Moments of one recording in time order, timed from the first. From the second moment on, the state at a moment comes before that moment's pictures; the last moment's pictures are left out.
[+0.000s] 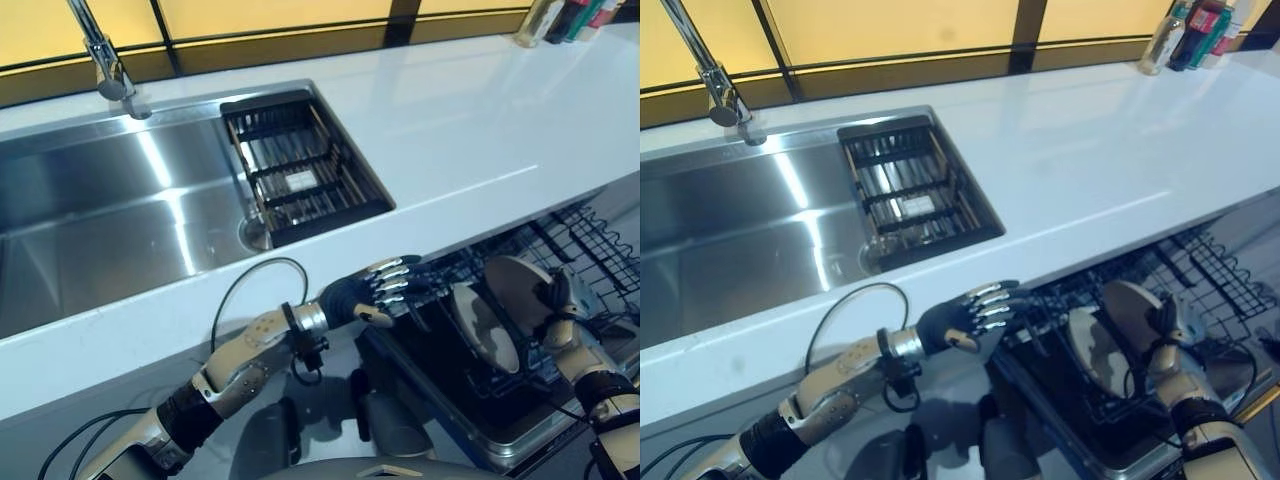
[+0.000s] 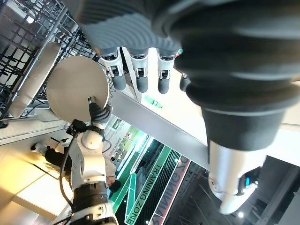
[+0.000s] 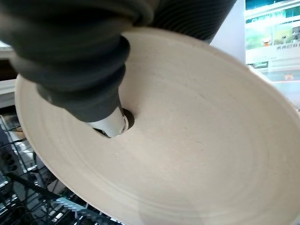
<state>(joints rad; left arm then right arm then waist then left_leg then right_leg) -0.27 0.49 -0.70 -0.18 -0.89 0.06 -0.40 -0.31 -0.70 0.25 0.89 -0.22 0.08 -0.51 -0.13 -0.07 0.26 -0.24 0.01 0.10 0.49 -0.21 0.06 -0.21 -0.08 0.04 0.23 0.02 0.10</state>
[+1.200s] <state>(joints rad) -0.44 0.55 -0.87 -0.20 -1.02 0.06 -0.50 -0.57 -0.67 0.29 1.11 -0.21 0.10 -0.67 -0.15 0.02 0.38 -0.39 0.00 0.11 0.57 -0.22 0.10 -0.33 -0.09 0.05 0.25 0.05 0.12</state>
